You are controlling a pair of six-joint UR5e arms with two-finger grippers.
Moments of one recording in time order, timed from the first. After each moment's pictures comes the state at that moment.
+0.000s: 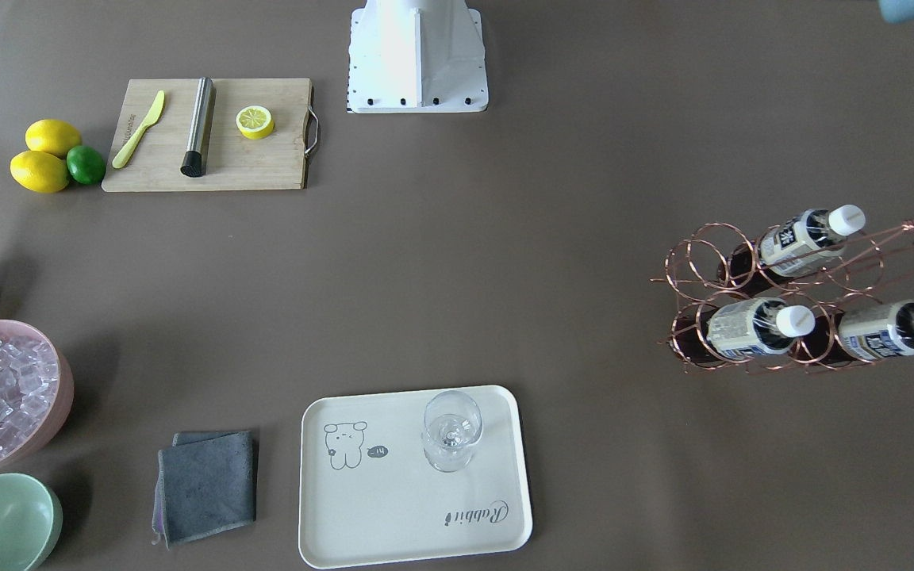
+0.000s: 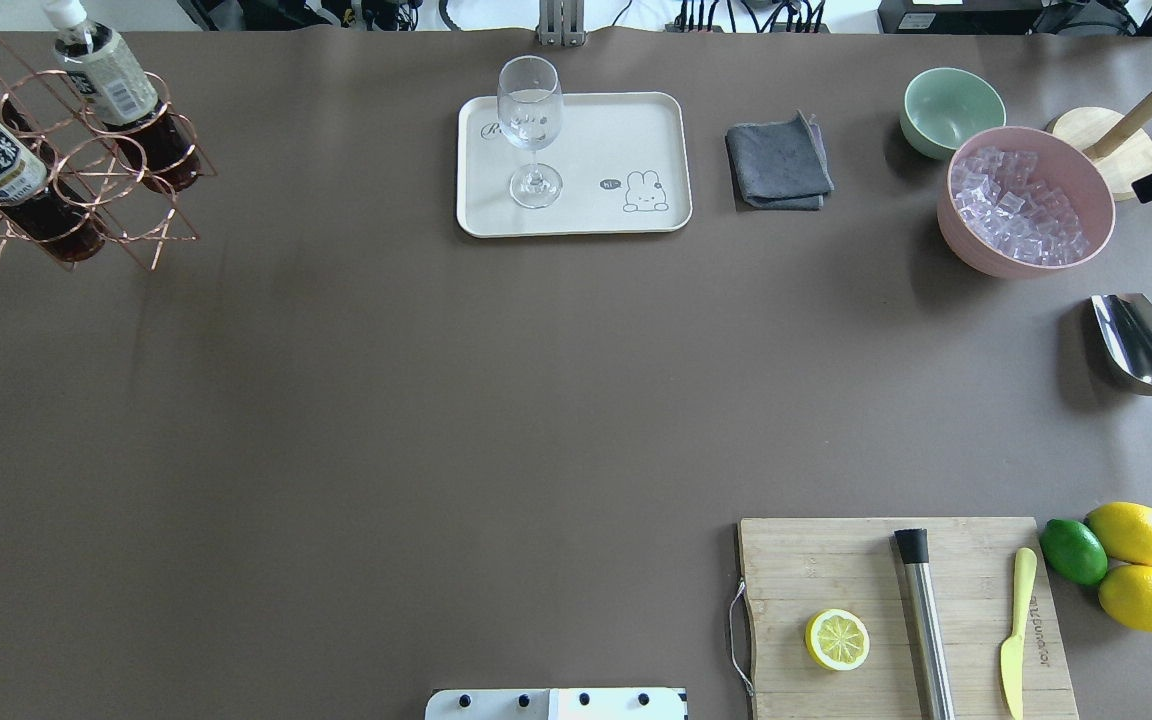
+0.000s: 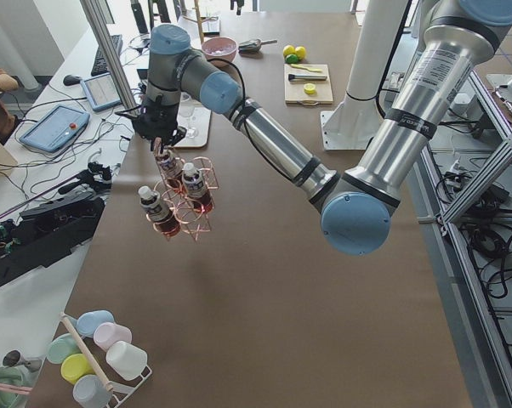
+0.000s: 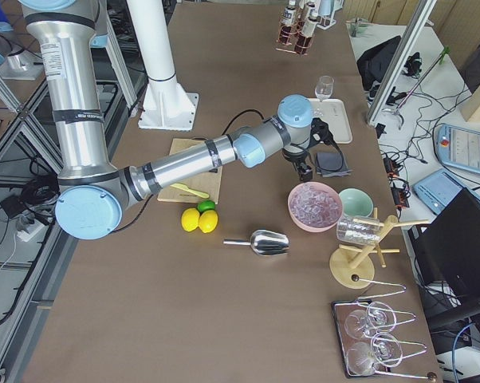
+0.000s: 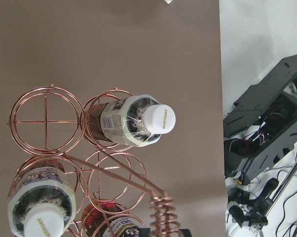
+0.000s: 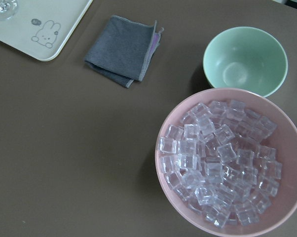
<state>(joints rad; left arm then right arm) -1.34 -2.05 -1.93 -1.39 -2.21 -2.15 1.32 -1.45 1.84 -1.31 2.46 0.08</state>
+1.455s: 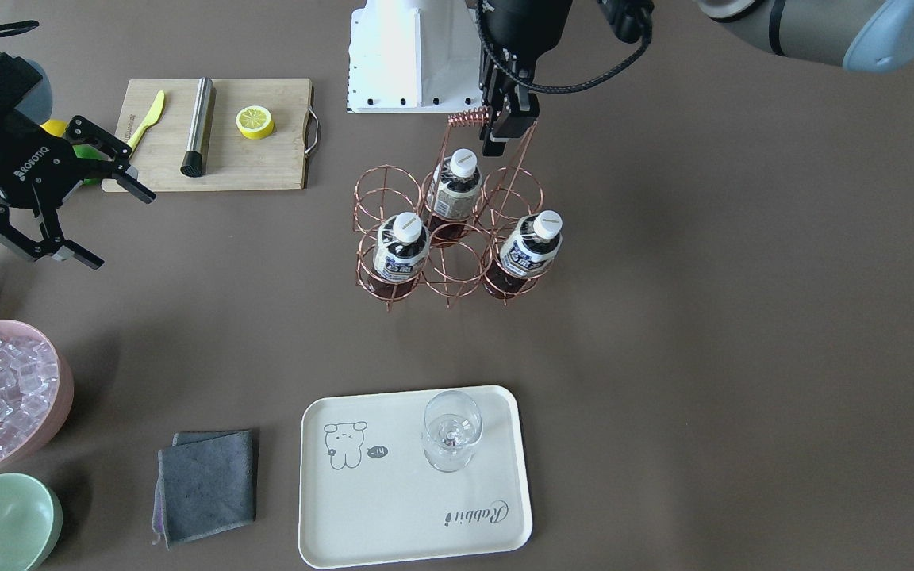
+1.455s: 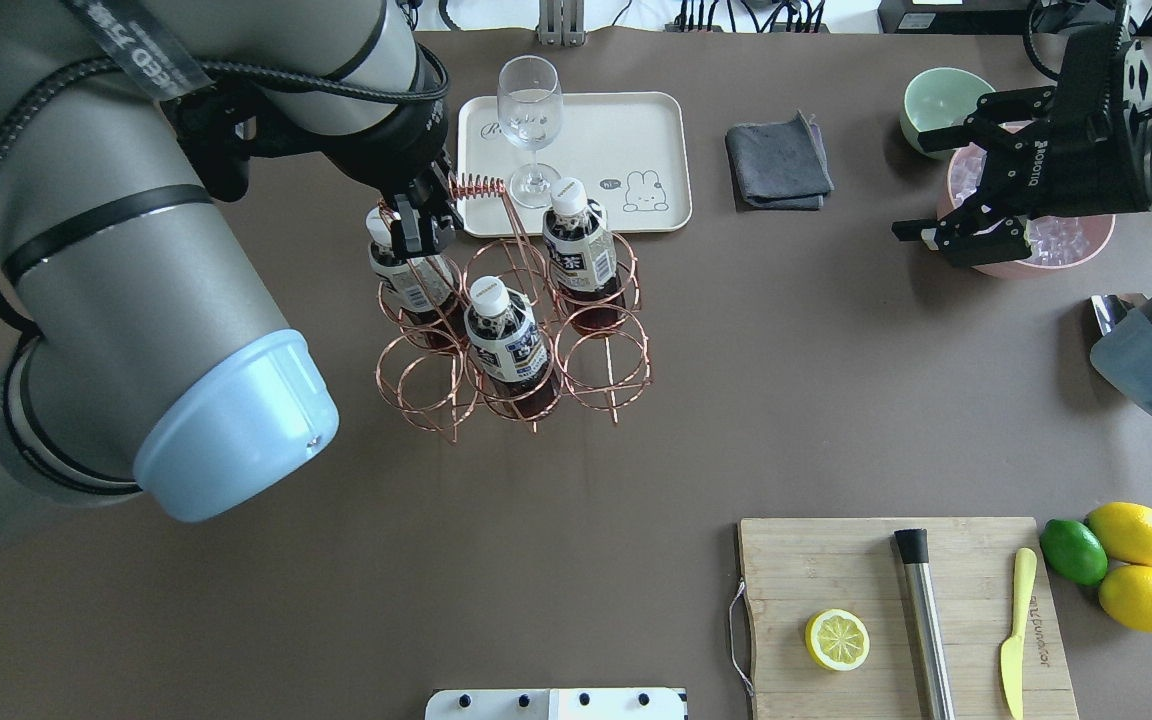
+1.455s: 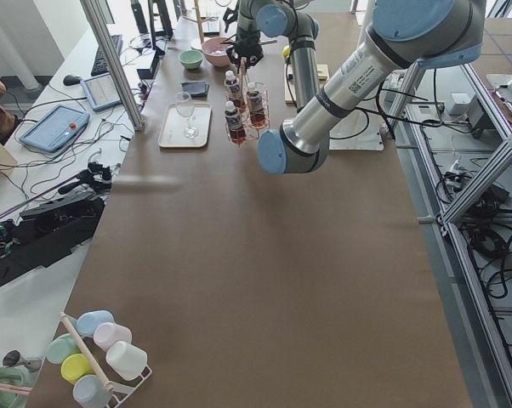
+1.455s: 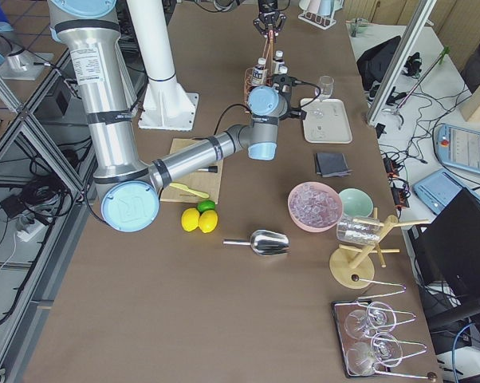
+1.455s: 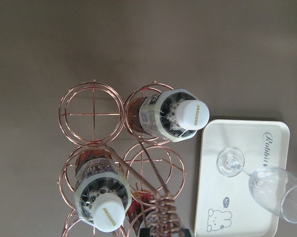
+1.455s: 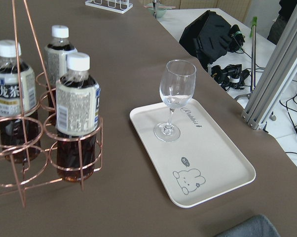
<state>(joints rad) -0.73 -2.51 -1.98 -1.09 -1.94 -2.76 1.04 -1.39 1.78 -0.45 2.26 0.14</state>
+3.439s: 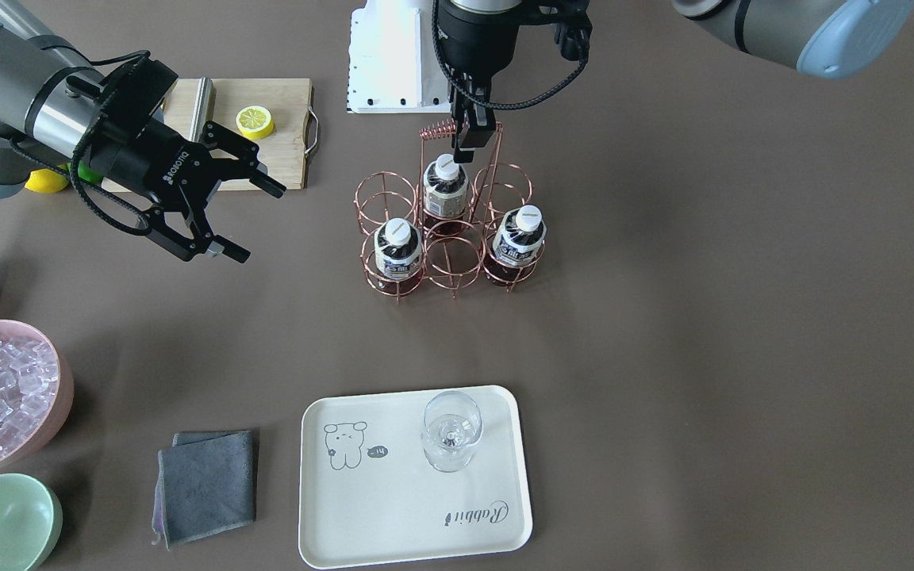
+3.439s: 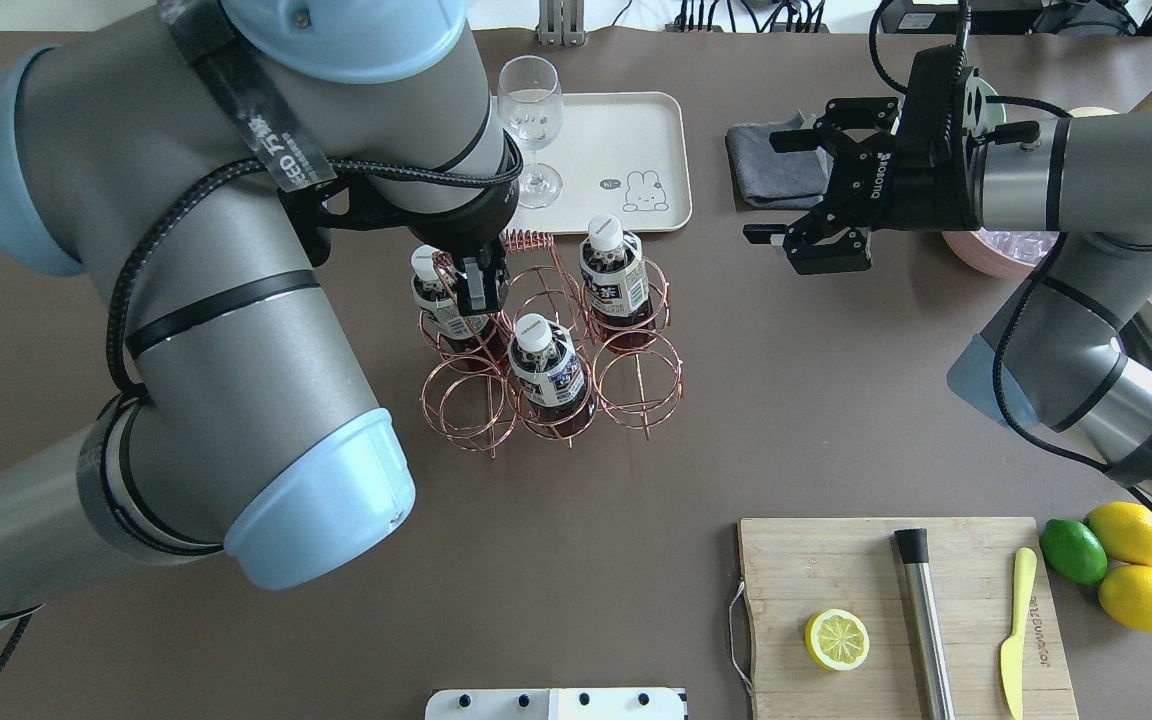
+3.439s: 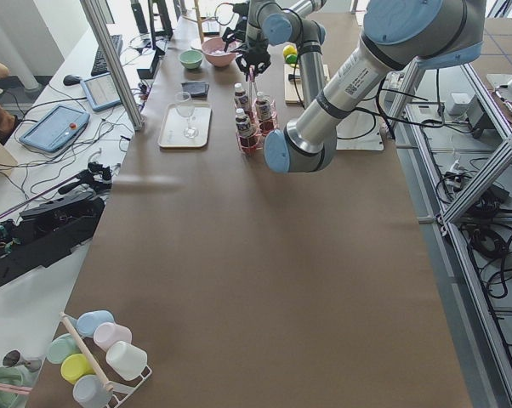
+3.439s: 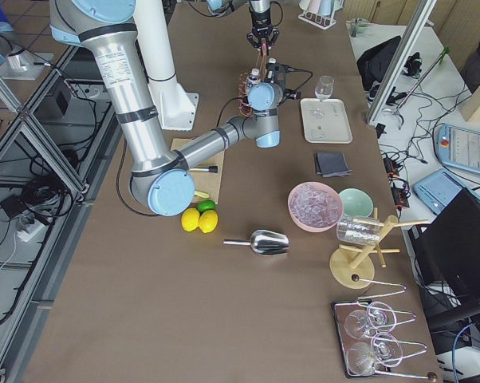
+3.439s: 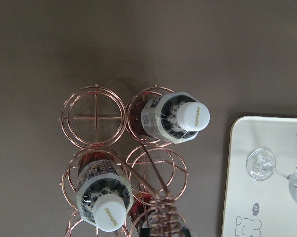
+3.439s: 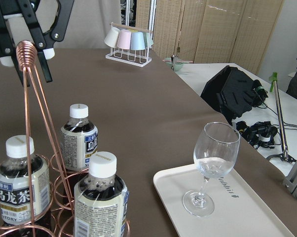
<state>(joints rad) -0.63 -2.51 -1.94 -1.11 -1.87 -2.82 0.84 -1.23 1.66 -0.22 2.06 0.25</state>
